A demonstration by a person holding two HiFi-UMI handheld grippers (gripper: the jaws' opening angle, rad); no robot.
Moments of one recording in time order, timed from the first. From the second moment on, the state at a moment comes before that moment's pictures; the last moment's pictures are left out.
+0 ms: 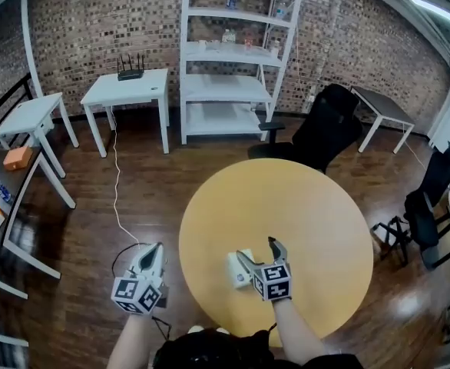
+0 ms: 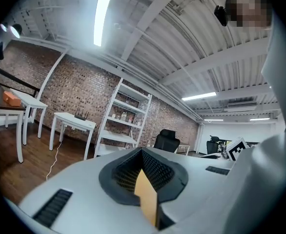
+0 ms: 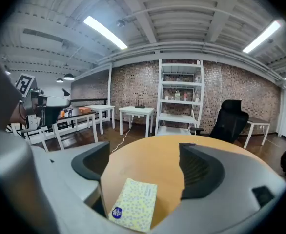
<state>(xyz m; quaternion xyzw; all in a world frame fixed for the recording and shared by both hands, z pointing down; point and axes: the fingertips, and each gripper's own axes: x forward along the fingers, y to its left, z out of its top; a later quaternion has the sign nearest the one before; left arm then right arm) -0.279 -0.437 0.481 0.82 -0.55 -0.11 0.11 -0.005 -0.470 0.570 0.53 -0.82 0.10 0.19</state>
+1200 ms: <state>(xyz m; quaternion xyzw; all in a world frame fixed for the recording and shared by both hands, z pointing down) -0.288 -0.414 0.602 0.78 -0.57 -0.03 0.25 -0.008 -0.438 0.779 0.44 -0.73 0.32 0.42</state>
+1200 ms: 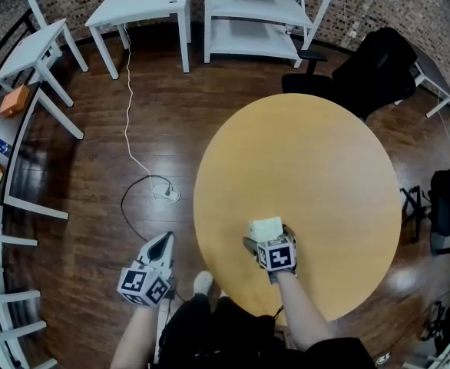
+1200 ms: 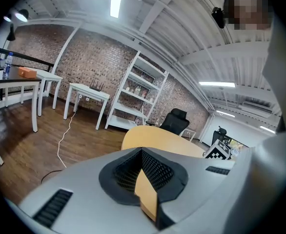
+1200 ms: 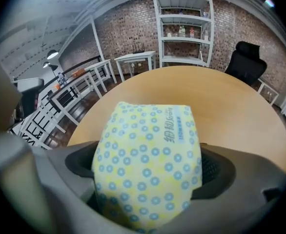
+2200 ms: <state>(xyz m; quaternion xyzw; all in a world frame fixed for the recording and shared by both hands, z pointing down) -0.227 -0.437 0.548 0.89 -0.41 -0.06 0.18 0.052 -0.402 0.649 0.65 -0.68 0.25 0.23</state>
